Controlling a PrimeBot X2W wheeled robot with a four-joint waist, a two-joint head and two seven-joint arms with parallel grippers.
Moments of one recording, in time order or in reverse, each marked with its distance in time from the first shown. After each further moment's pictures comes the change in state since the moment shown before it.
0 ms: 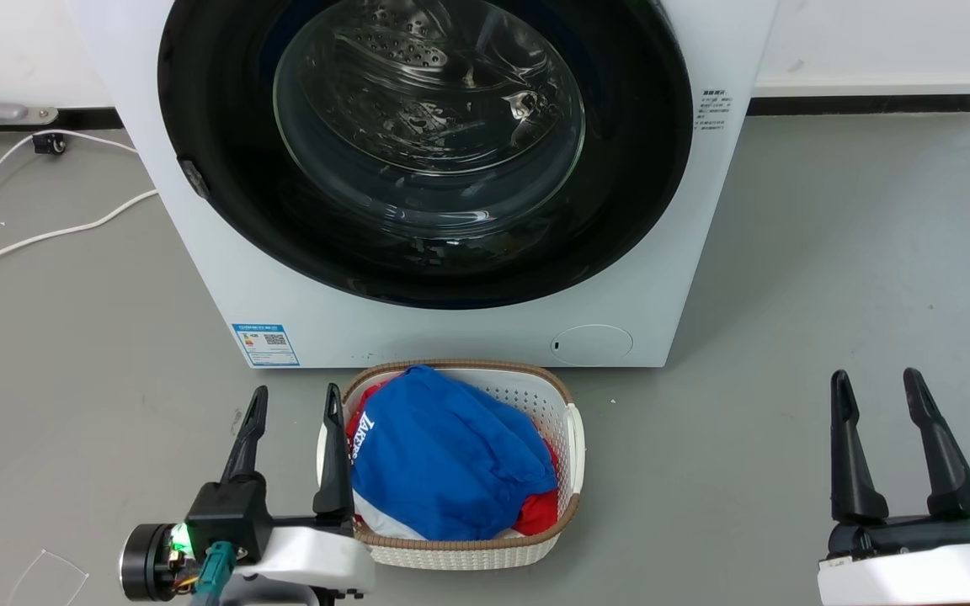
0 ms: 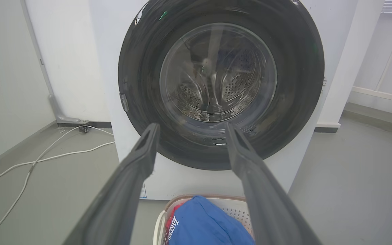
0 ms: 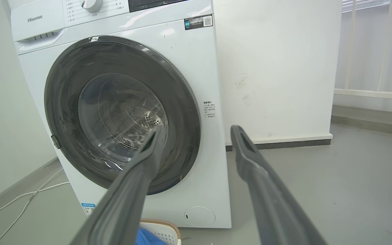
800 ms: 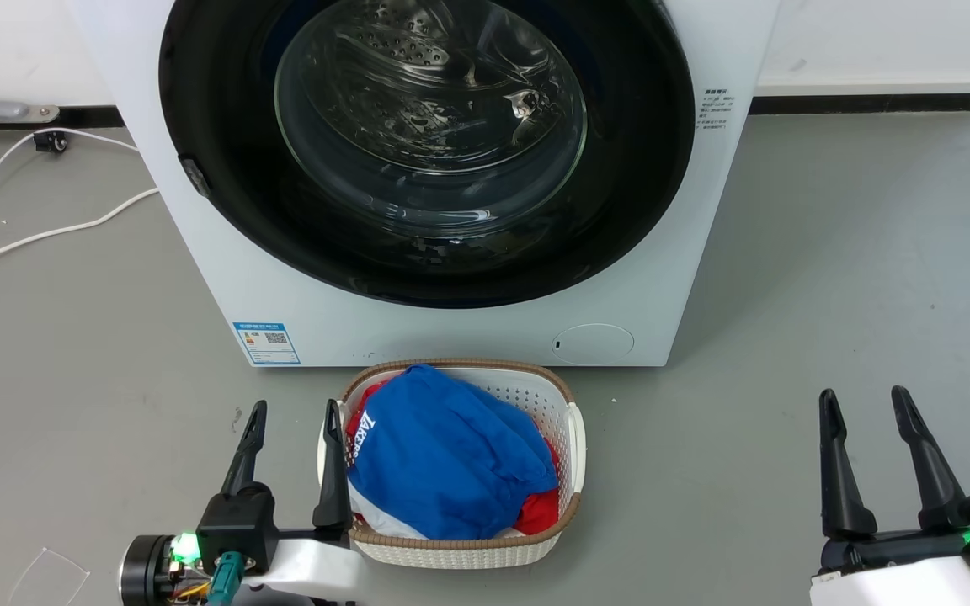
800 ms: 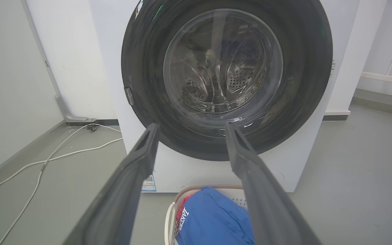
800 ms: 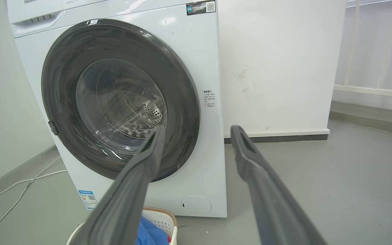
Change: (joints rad) left arm 0.012 -0.012 0.023 0.044 0.068 -0.011 -0.020; right arm 0.019 0.000 0.006 0.033 -0.041 0.001 -0.020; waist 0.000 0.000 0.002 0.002
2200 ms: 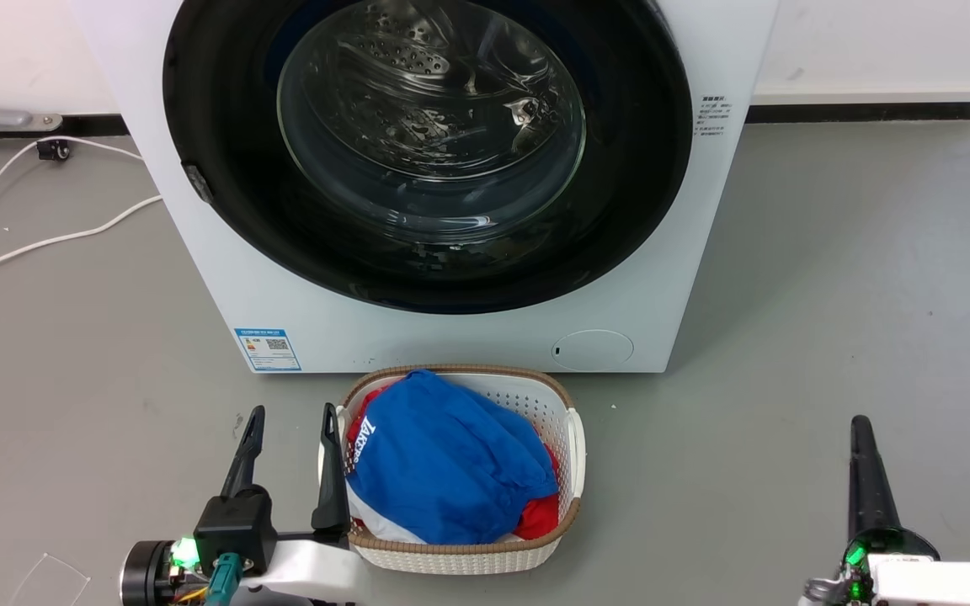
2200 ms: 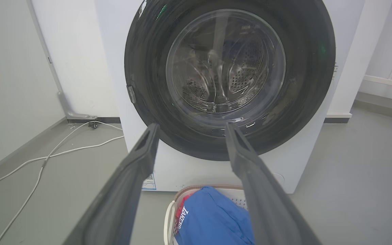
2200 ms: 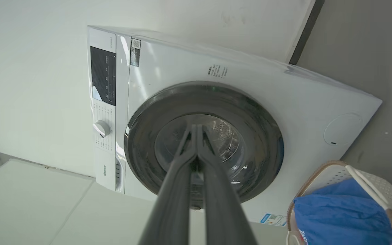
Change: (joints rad) left arm 0.001 -0.001 0.001 0.012 -0.019 0.012 0.000; right arm -0.009 0.002 0.095 0.079 1.213 0.000 0.000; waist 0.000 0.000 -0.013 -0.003
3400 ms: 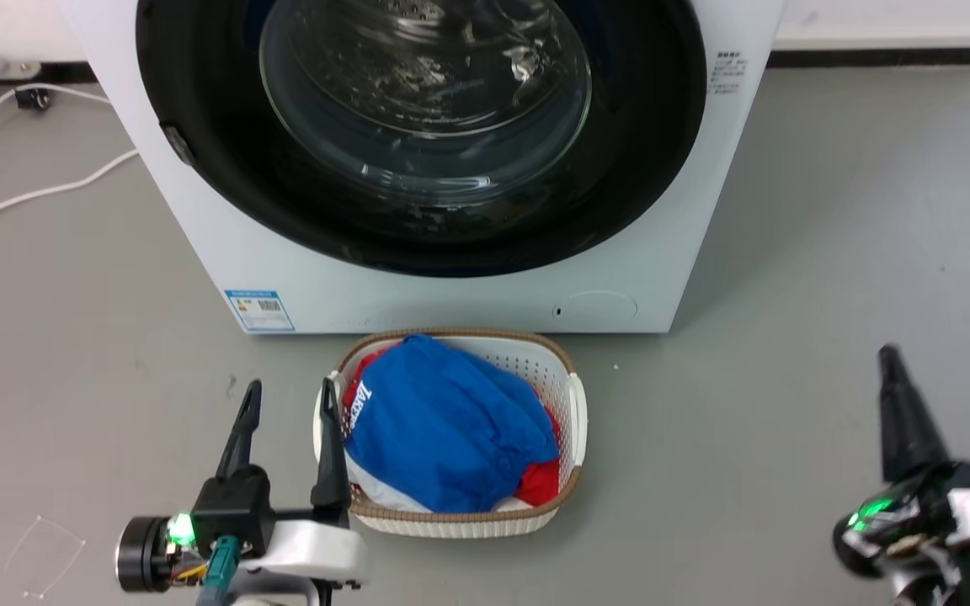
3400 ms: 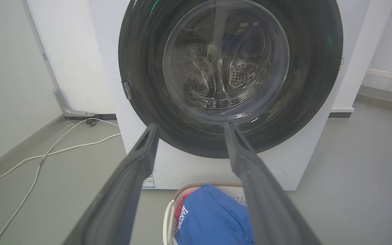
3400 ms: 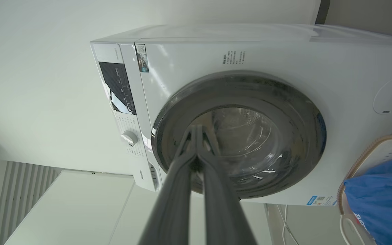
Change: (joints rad) left arm -0.025 0.000 0.000 -0.027 0.009 0.005 0.000; right arm -0.097 -0.020 -0.096 -0.036 0.289 0.000 0.222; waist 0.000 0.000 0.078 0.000
